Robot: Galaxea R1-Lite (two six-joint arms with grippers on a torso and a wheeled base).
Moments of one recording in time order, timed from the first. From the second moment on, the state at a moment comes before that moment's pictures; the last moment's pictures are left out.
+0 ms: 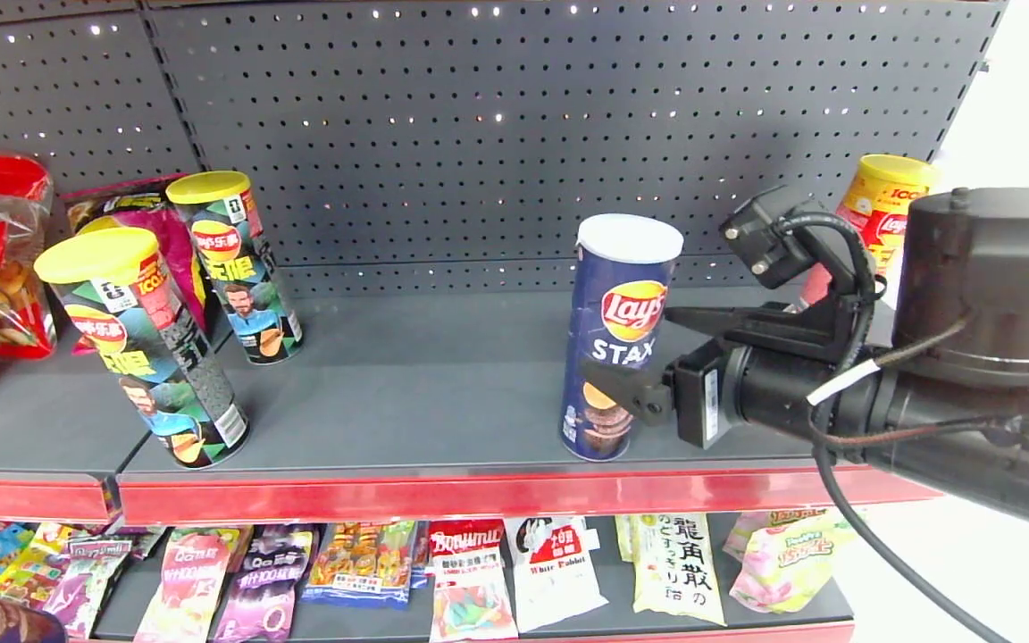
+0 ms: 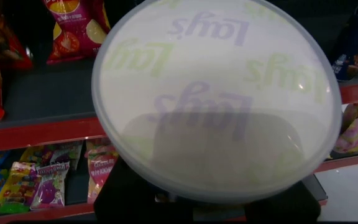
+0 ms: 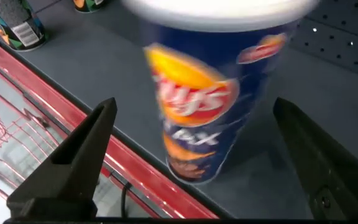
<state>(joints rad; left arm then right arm) -0.11 0.43 -0.70 0.38 -0.04 0.01 0.78 1.53 -0.86 -0.41 -0.14 -0.01</state>
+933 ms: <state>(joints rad) -0.11 0.43 -0.68 0.38 -0.05 0.13 0.37 0.75 -0.37 -0.10 -0.13 -0.17</state>
